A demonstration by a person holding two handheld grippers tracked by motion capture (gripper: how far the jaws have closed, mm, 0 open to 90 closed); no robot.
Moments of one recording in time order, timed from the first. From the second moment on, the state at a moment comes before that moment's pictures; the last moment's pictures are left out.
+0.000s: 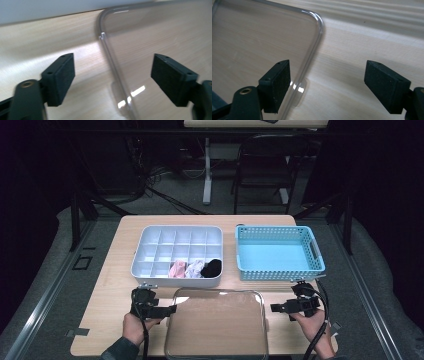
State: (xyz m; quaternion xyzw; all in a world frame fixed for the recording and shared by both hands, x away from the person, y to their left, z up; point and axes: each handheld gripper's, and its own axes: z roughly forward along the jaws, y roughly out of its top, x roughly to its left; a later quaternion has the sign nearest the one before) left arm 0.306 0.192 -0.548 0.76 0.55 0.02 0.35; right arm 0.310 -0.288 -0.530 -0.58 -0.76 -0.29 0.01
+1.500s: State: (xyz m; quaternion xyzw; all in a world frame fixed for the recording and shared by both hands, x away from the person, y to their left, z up) left arm 0.269 0.188 -0.575 0.67 0.63 -0.07 0.40; right arm 0.292 -0.252 -0.558 -0.60 -0.75 -0.27 0.03
